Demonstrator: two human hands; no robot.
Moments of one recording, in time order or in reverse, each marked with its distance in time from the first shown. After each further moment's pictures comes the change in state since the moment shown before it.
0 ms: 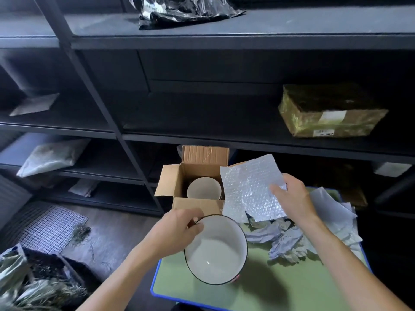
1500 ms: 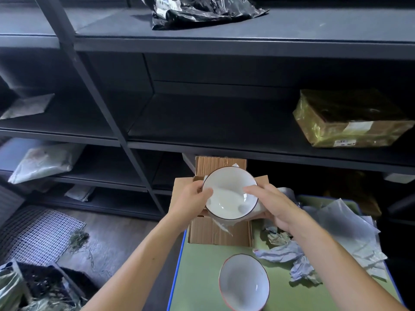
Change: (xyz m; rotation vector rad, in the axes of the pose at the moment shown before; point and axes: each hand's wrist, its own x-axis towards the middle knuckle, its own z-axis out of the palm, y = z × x) left_hand 0.102 -0.038 -0.042 -0.875 0.063 -0.308; right_hand 0.040 -0.084 0.080 0.429 -0.340 0.360
